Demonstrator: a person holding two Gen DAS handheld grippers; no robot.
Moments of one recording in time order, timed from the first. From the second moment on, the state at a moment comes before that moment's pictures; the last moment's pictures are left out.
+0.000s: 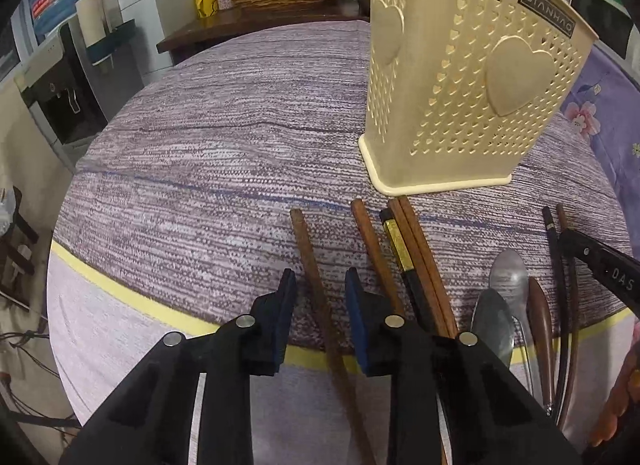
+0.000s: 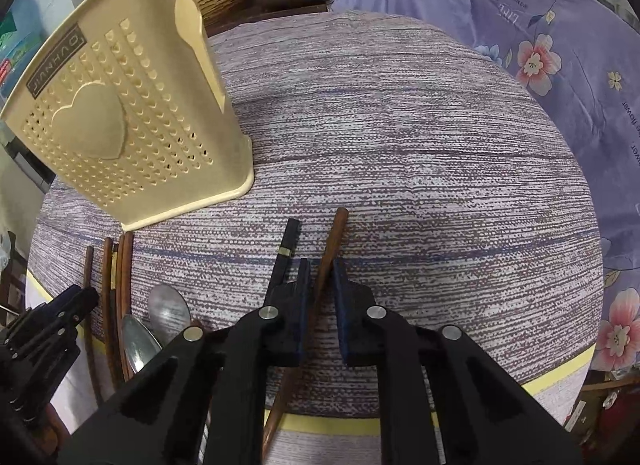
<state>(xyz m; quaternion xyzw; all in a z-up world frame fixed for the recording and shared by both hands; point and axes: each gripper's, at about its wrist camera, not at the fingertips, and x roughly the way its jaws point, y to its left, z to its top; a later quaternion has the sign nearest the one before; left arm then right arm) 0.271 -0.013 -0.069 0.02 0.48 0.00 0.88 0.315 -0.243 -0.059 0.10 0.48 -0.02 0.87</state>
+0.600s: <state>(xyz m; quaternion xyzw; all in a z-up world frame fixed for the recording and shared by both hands) 0.295 -0.005 -0.067 -0.01 0.47 -0.02 0.88 0.336 -0.259 -0.059 0.12 0.47 0.00 0.87</state>
